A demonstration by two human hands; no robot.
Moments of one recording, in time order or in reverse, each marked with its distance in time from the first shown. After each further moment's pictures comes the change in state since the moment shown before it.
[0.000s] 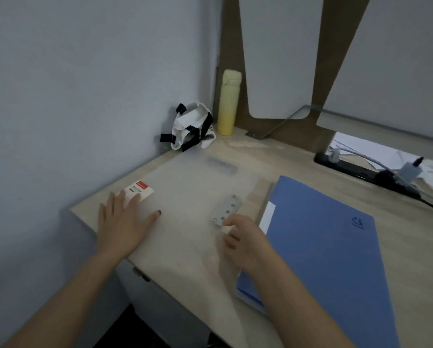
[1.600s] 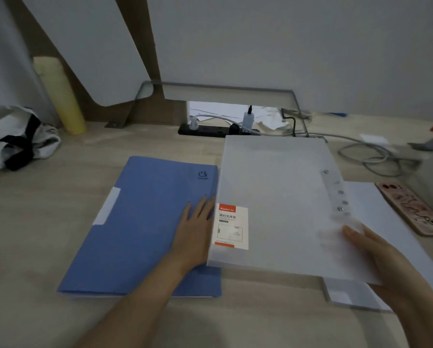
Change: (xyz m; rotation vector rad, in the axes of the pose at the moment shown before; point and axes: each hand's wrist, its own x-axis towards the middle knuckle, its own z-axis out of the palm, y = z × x) left_hand -0.168 0.305 0.091 -0.041 -0.534 0.965; right_hand -0.196 0.022 -0.363 0.091 0.500 -0.526
